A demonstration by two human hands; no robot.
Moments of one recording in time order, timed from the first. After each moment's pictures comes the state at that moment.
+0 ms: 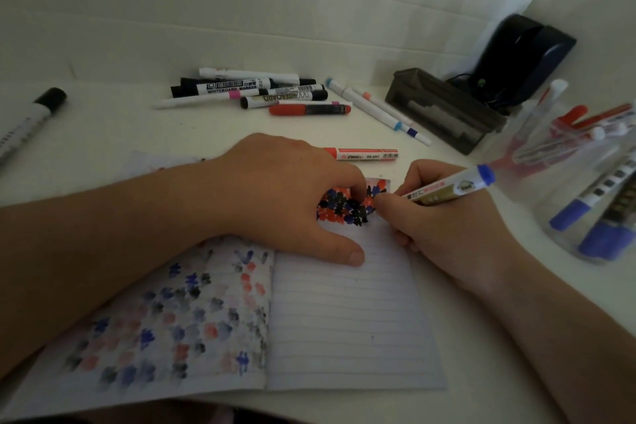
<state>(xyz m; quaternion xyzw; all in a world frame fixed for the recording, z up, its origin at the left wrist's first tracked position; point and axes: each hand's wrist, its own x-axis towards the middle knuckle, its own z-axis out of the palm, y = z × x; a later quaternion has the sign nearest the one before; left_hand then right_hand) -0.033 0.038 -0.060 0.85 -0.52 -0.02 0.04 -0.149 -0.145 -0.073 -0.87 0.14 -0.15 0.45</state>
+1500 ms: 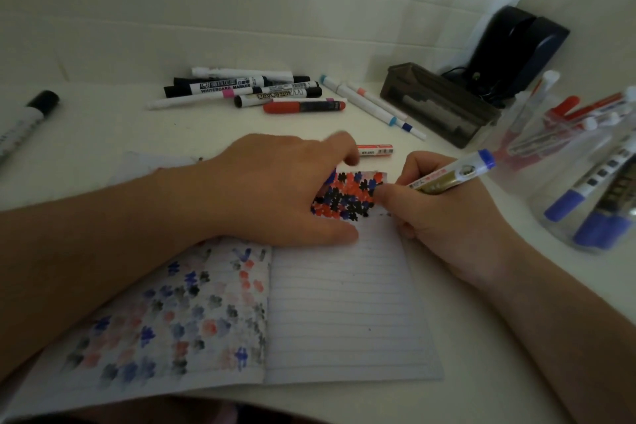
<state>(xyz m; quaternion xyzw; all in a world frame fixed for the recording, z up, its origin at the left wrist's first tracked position) -0.037 0.041 -0.063 0.86 -0.50 -0.03 0.12 -0.146 -0.150 -0.073 -0.83 0.10 -0.14 0.53</state>
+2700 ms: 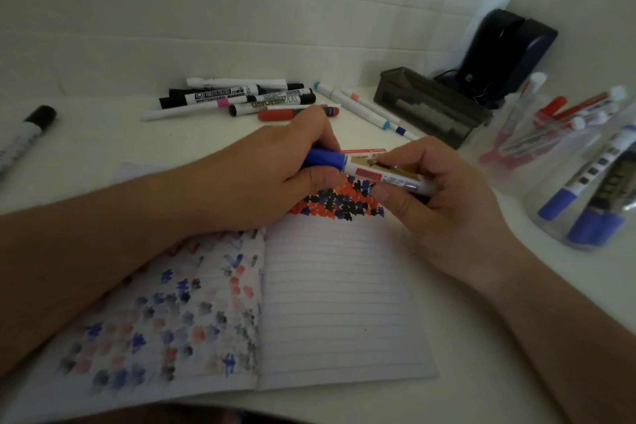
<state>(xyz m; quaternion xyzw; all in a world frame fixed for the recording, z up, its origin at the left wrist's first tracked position) -0.026 0.047 -0.067 0.79 -0.50 -0.04 0.36 -0.156 -0.152 -0.070 -0.90 -0.03 -0.24 0.37</state>
